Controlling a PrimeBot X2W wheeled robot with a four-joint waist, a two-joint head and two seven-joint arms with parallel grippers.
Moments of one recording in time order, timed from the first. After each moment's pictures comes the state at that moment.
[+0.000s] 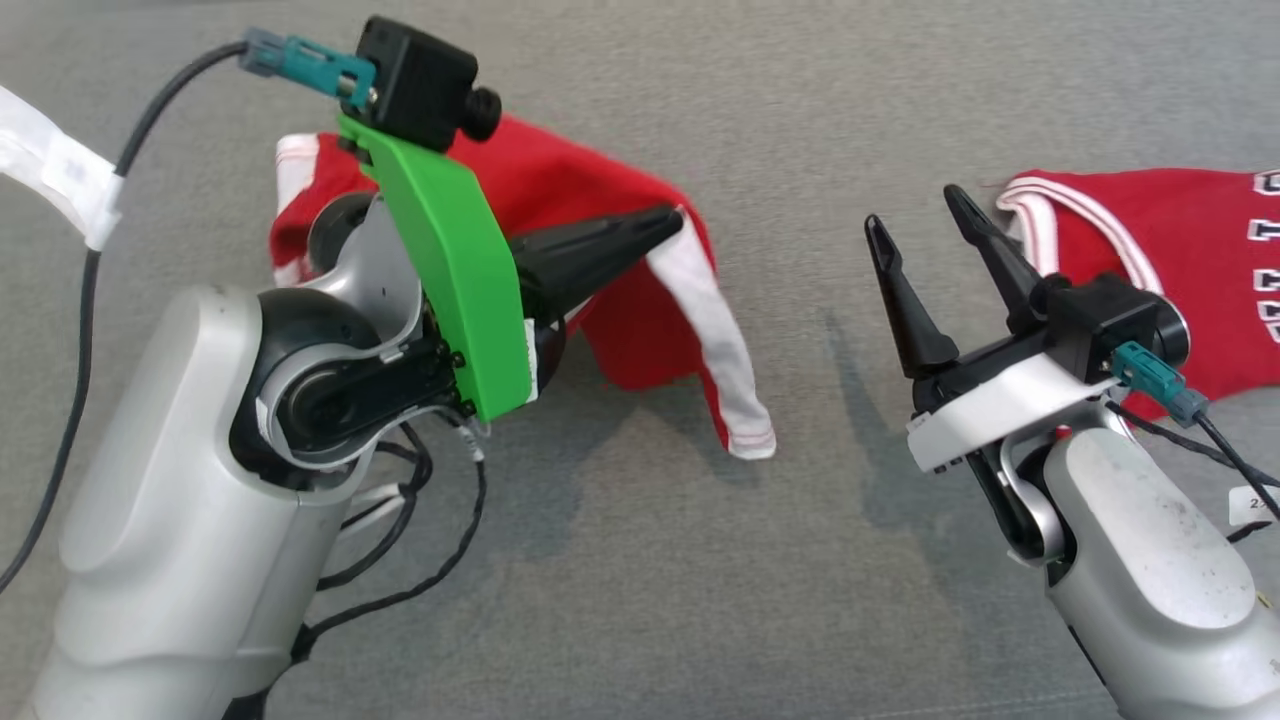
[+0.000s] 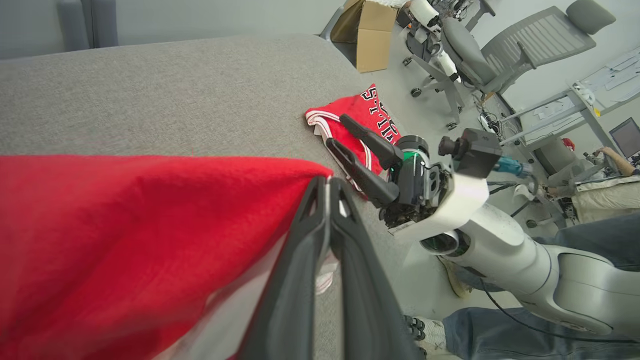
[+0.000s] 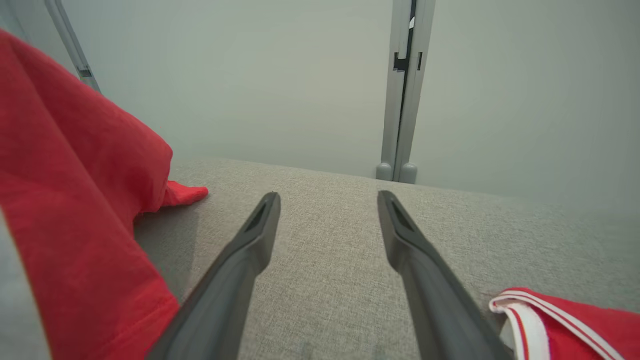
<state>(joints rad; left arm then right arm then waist) -0.70 0.14 -0.44 -0.14 -1.13 -0.06 0.83 -0.37 -0.25 0.46 0.16 0.32 -0.04 -0.25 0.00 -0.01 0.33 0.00</state>
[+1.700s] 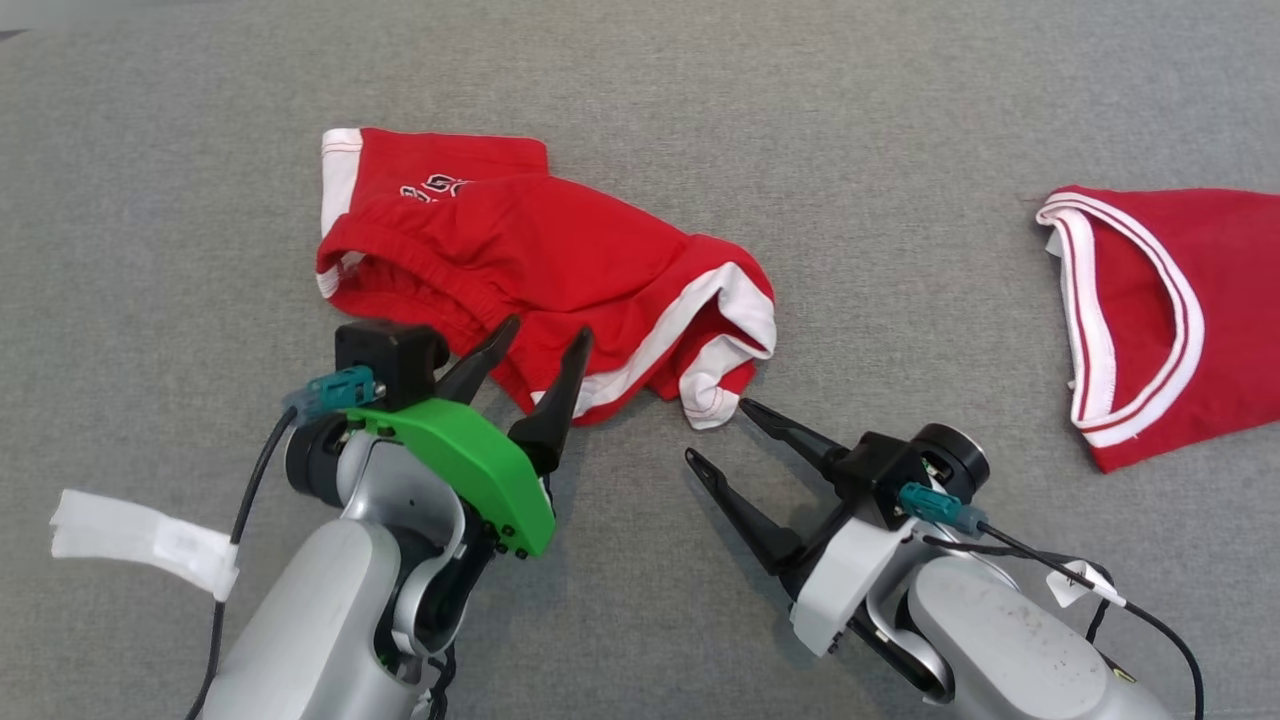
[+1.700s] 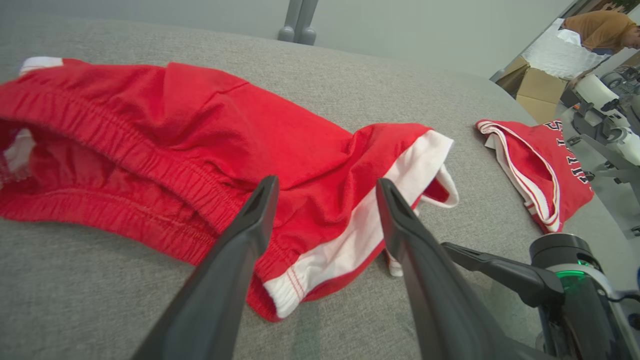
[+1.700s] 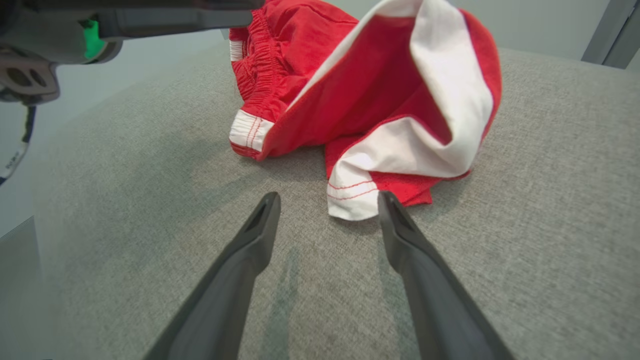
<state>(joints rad) -0.35 0.12 -0.50 0.03 -0.65 0.07 0.20 -0.31 -0.18 0.74 0.33 0.28 0.11 -0.25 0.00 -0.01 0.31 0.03</state>
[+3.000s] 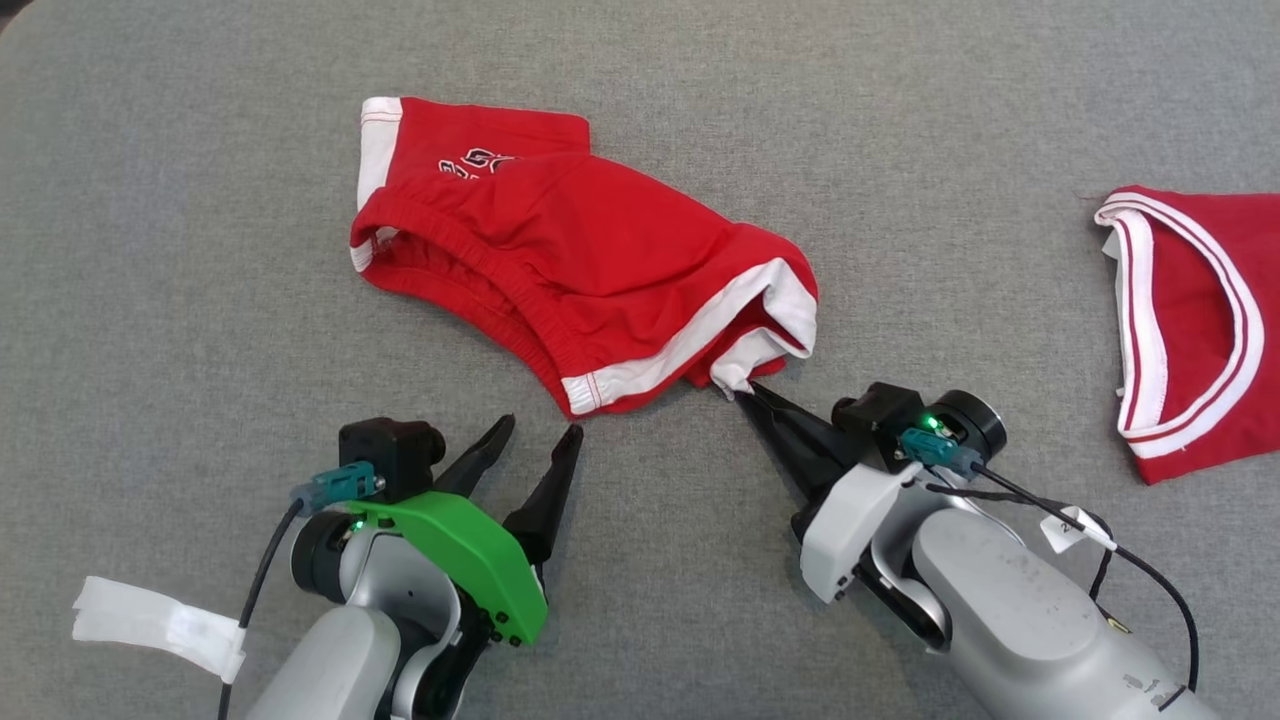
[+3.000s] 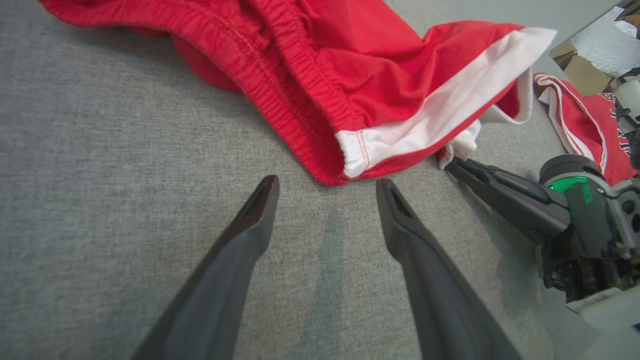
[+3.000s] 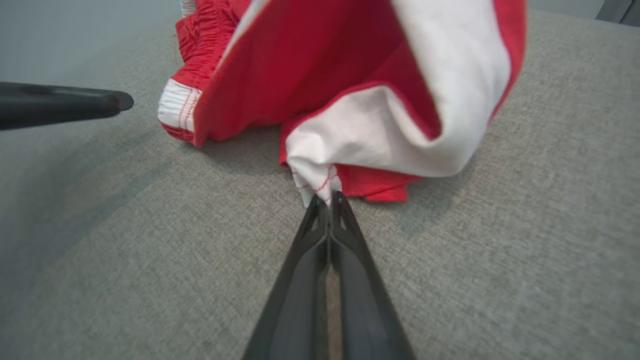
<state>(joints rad) -0.20 0.13 -0.50 0.03 -0.68 0.07 0.15 -0.40 -0.15 0.72 0.51 0.29 0.10 -0.24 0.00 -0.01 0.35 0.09</state>
